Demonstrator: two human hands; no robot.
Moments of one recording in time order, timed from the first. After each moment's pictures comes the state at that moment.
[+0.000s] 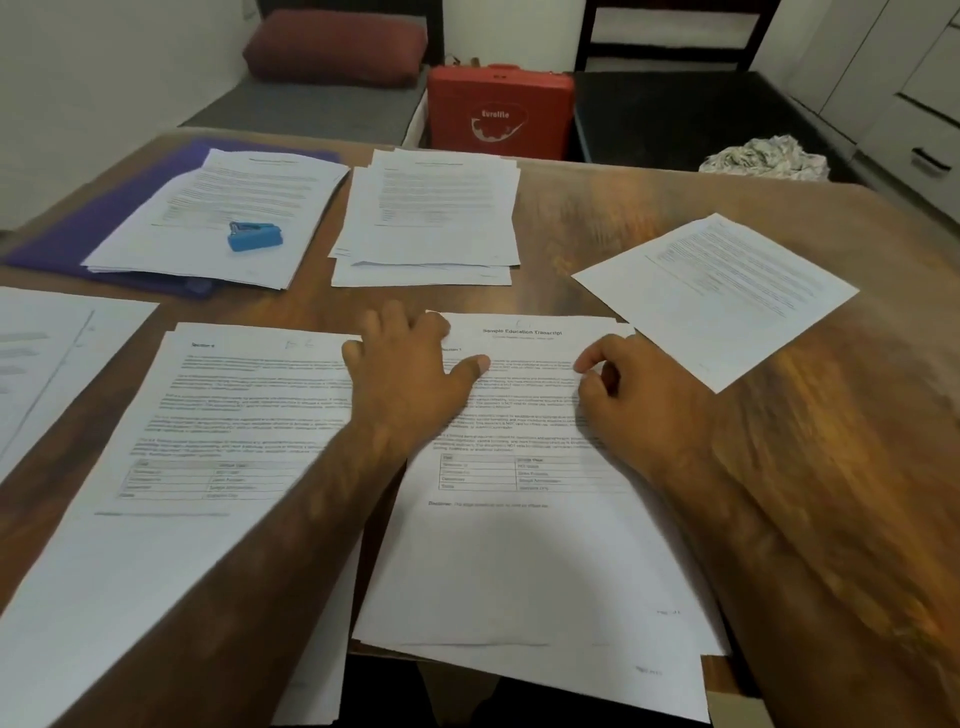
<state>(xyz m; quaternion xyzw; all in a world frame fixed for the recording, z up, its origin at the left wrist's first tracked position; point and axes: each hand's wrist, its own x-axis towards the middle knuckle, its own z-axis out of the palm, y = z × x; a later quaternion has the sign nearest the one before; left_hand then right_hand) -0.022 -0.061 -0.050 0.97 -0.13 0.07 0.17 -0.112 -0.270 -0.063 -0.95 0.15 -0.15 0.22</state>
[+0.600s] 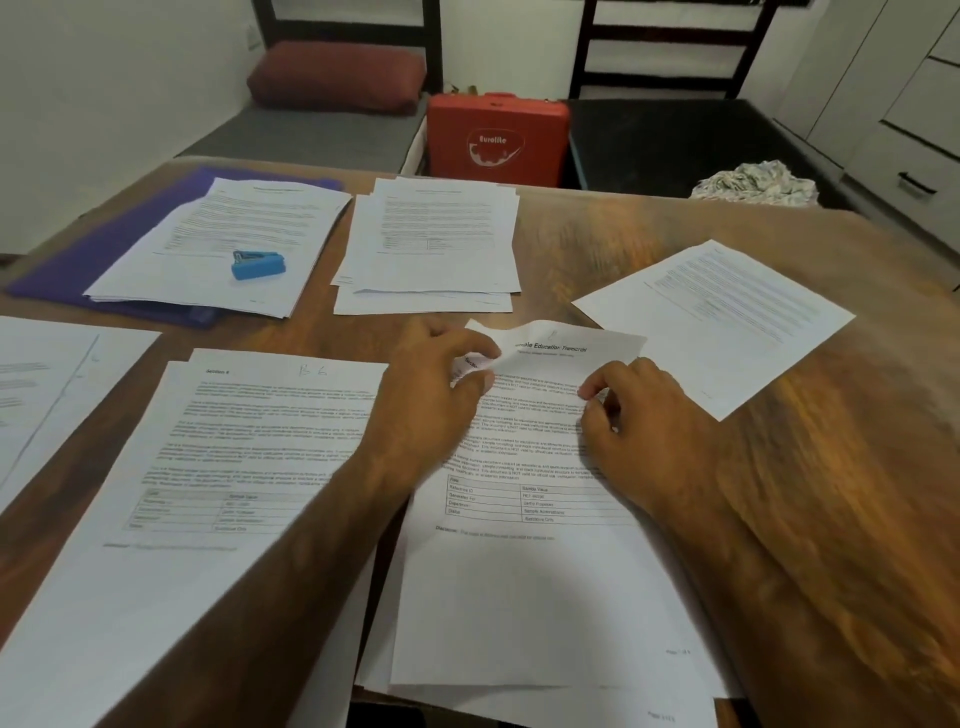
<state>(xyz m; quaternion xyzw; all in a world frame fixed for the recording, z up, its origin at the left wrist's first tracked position) -0.031 -0.066 -0.033 0.88 -0.18 0.03 0.44 -0.113 -0.271 -0.068 -0.97 0.13 -0.15 0.15</state>
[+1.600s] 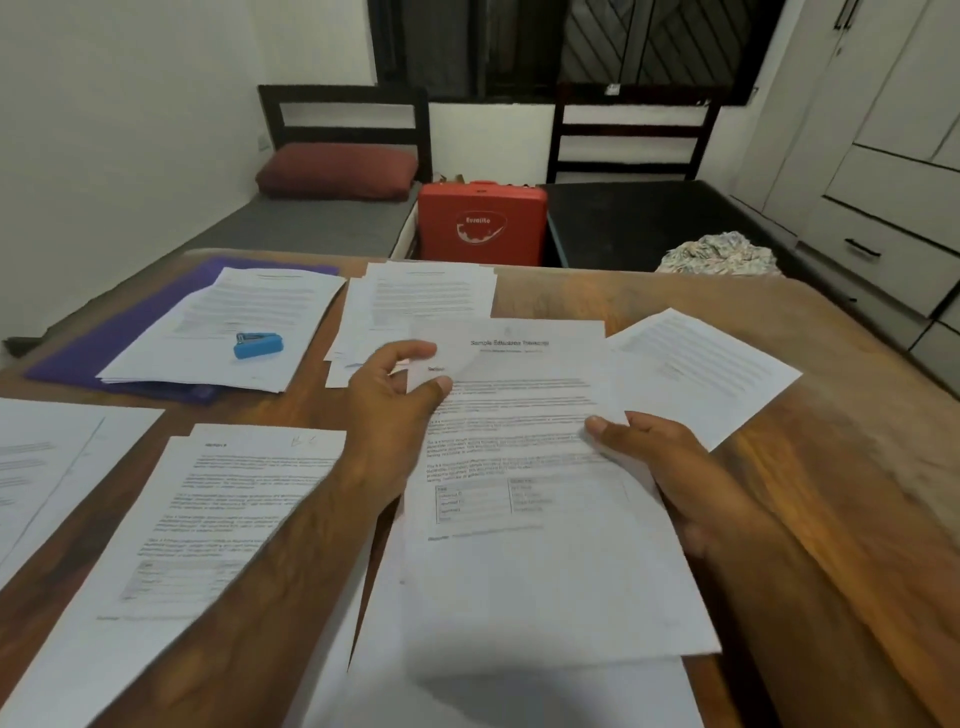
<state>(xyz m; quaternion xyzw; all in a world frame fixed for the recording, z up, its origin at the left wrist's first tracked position) -0.013 -0.068 -0.004 0.69 -0.08 -0.05 0.72 -0.139 -0.291 -0.007 -0.60 0.19 -0.02 0.77</state>
